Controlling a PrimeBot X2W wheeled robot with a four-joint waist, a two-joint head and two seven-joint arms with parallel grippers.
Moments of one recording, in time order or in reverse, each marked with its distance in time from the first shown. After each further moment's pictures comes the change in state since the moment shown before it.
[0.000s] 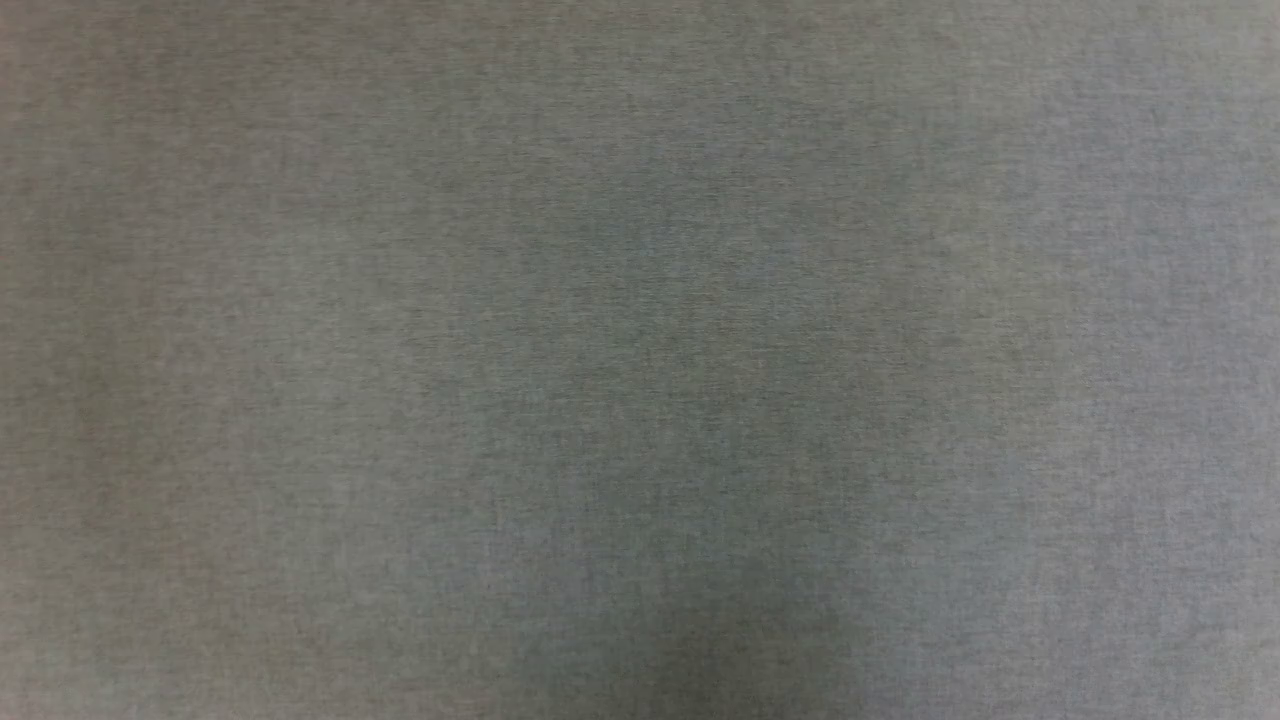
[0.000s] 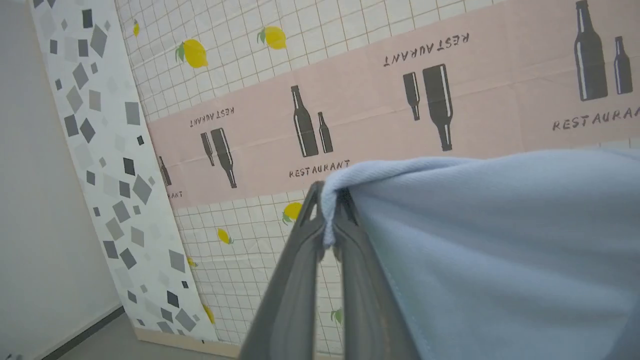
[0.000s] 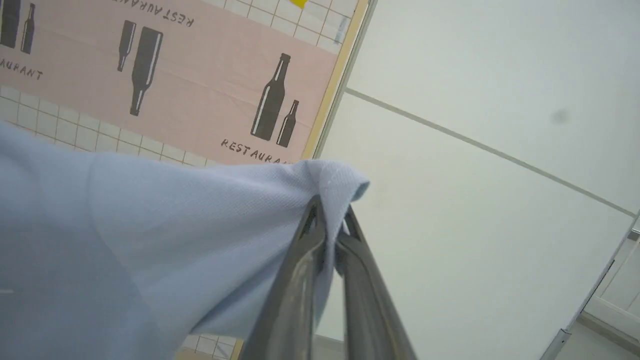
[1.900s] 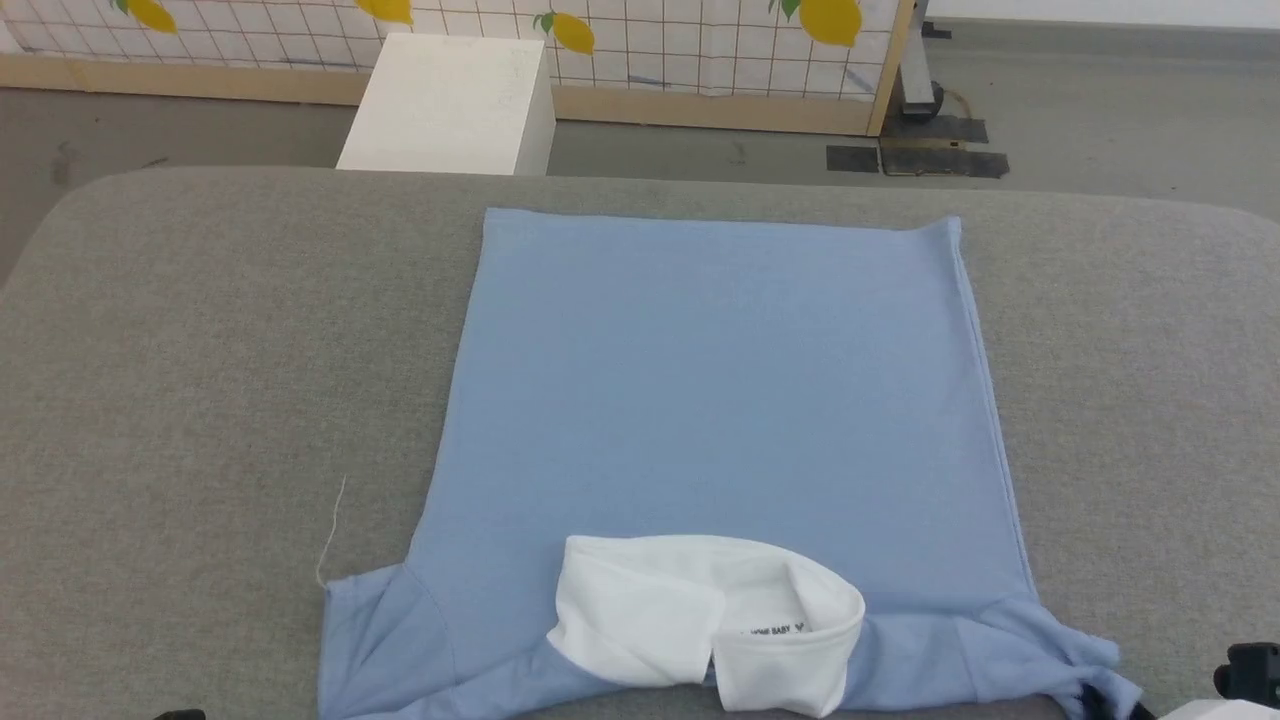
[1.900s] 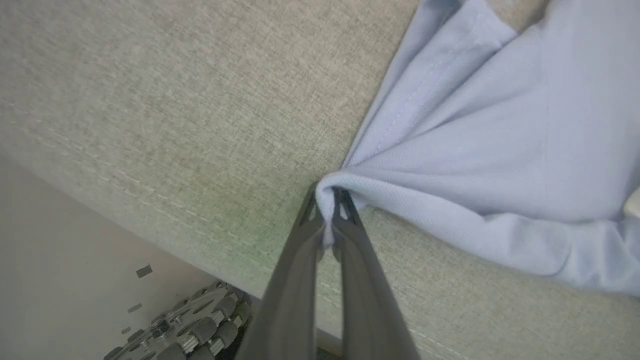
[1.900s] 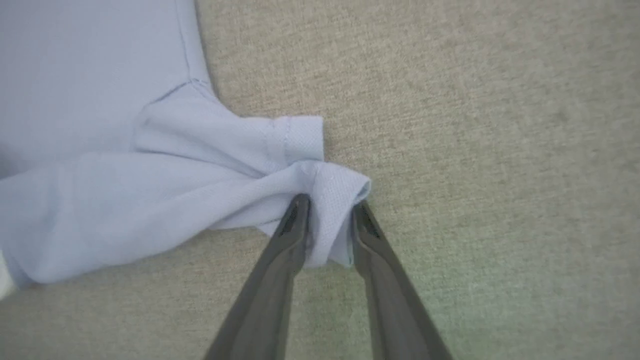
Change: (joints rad) left arm 1.653 -0.324 0.066 -0.195 -0.549 0.036 0.197; right arm 1.754 0.240 -0.223 -0.302 0.442 0.000 0.367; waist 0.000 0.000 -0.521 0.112
